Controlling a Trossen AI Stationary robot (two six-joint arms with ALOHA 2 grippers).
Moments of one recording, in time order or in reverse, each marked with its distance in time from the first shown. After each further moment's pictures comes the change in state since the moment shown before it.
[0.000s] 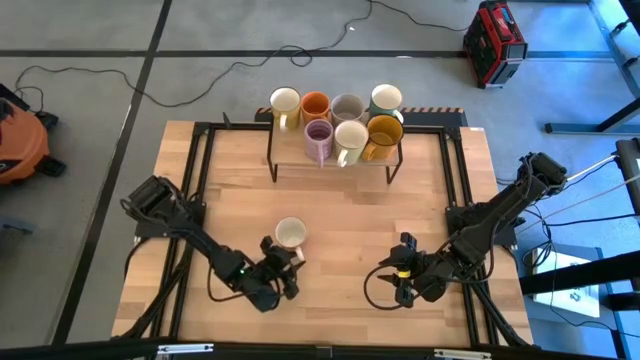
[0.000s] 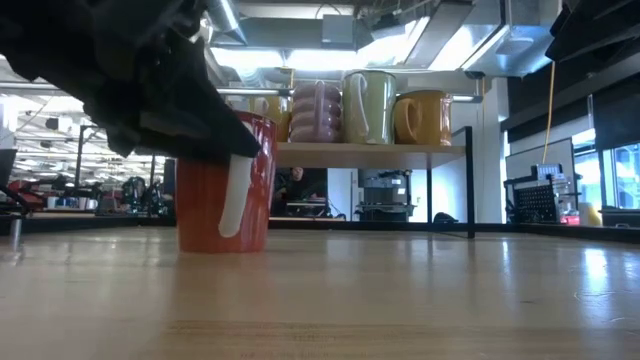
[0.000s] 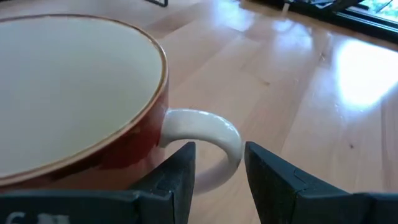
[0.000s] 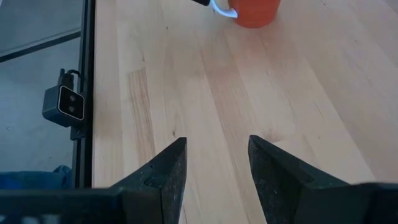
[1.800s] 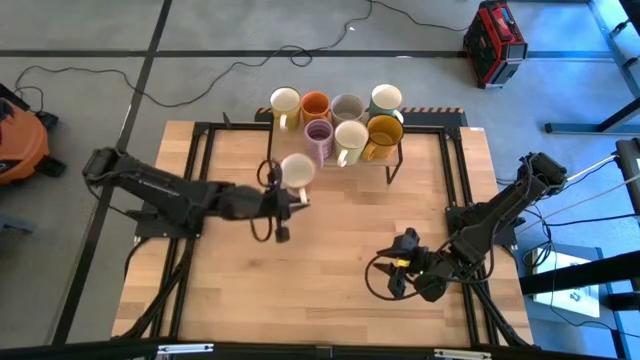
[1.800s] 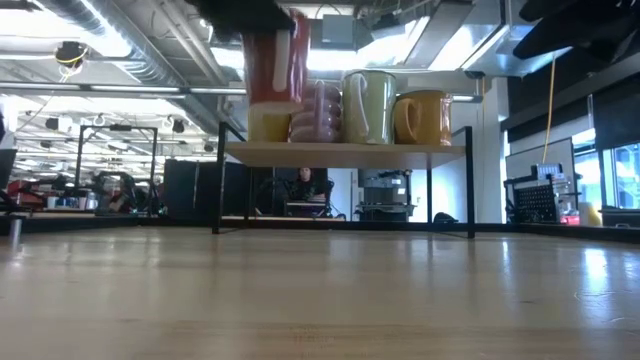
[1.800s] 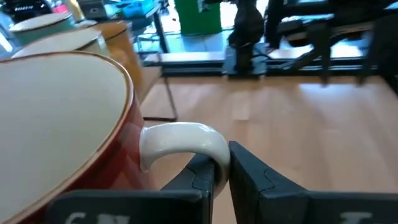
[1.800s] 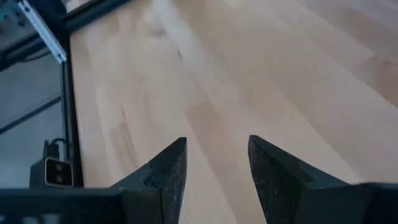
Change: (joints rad) left arm 0.437 -0.575 -0.025 -0.032 0.502 0.906; right arm 0.000 0.000 0.000 0.003 0.183 0.202
